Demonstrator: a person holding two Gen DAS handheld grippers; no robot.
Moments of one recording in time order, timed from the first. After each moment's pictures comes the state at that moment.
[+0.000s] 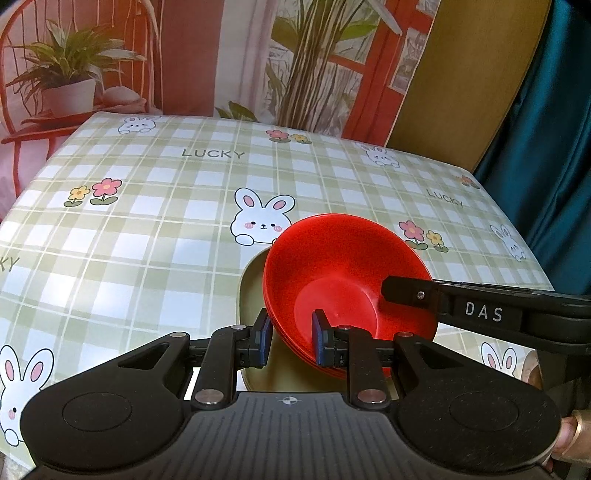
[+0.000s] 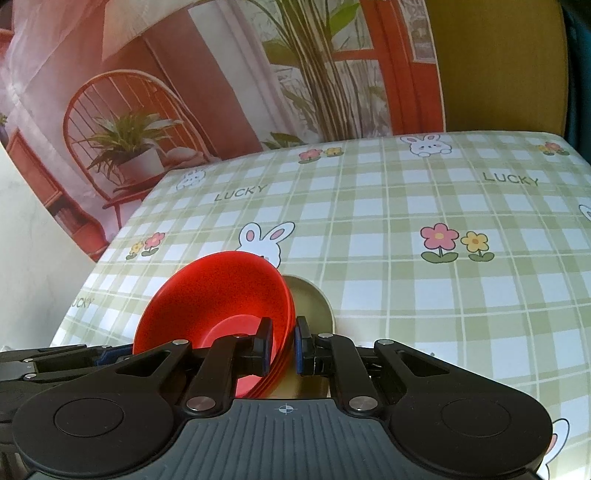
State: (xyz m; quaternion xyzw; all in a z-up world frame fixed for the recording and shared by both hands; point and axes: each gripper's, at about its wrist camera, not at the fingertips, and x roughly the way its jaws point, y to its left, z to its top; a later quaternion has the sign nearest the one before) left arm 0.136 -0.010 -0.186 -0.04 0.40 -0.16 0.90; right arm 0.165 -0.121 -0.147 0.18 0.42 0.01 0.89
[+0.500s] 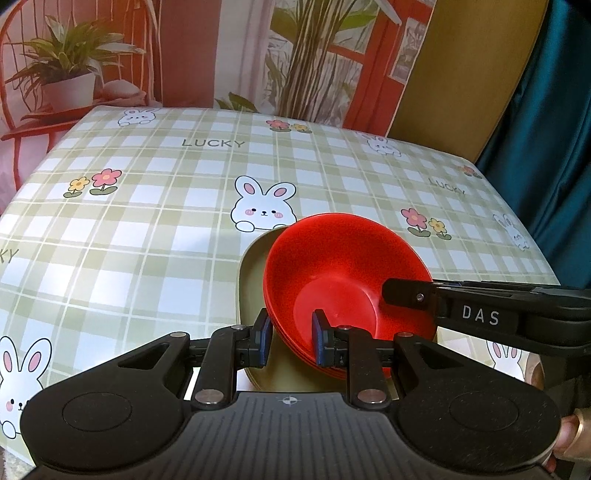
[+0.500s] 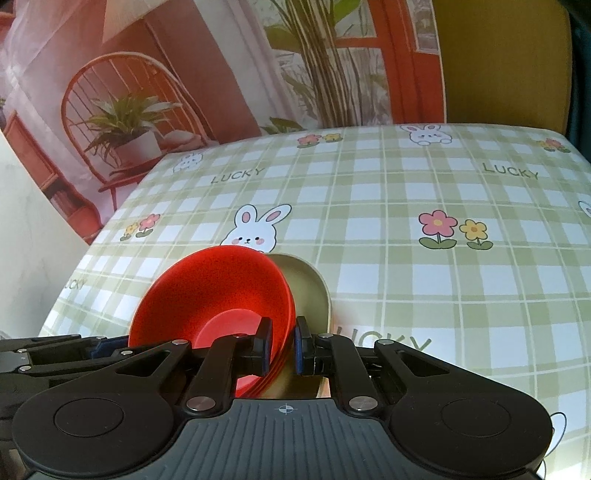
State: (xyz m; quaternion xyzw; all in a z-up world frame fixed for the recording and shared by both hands) left arm 0.134 -0.011 -0.193 -0.03 0.41 -0.15 0.90; right arm 0.163 -0.117 -0.155 0.16 0.44 0.02 0.89
